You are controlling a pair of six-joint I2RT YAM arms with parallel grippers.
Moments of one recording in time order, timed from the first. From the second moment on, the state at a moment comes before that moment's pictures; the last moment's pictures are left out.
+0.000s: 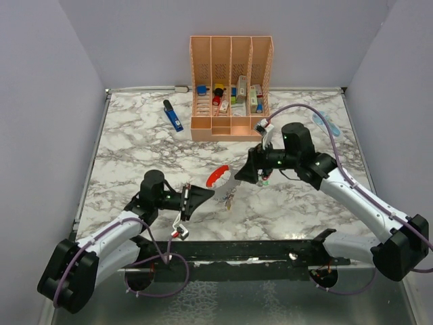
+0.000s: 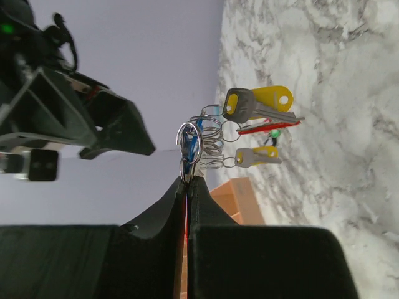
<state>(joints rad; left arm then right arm) -0.48 0.92 0.24 0.33 1.16 1.81 0.60 1.16 0.98 -0.35 -0.57 0.24</state>
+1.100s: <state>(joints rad) -0.42 1.11 0.27 0.00 1.50 2.10 0.35 1.69 0.93 -0.17 -1.31 0.08</state>
